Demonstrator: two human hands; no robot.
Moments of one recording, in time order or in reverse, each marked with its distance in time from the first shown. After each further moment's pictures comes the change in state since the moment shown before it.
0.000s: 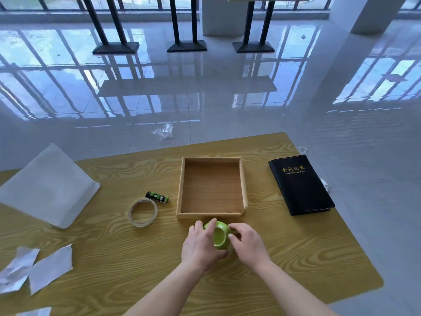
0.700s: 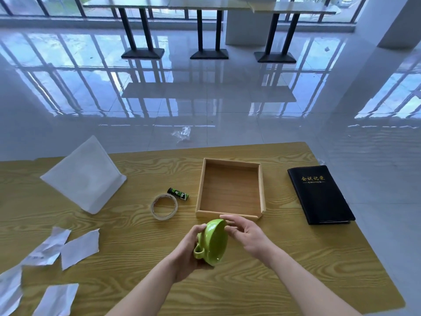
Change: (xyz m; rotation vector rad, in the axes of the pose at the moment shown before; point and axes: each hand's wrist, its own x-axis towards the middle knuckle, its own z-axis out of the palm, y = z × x) left_hand -0.034 -0.064 -0.045 -1.460 -0.455 -0.426; right_hand 0.008 -0.053 -0.007 0.553 -0.370 -0.053
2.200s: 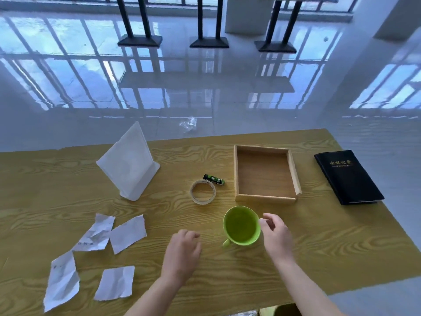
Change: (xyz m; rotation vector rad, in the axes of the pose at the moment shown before) left_hand -0.066 -0.038 -0.150 1.175 0.564 0.624; right_hand -0.013 0.015 0.124 -0.284 0.766 0.203
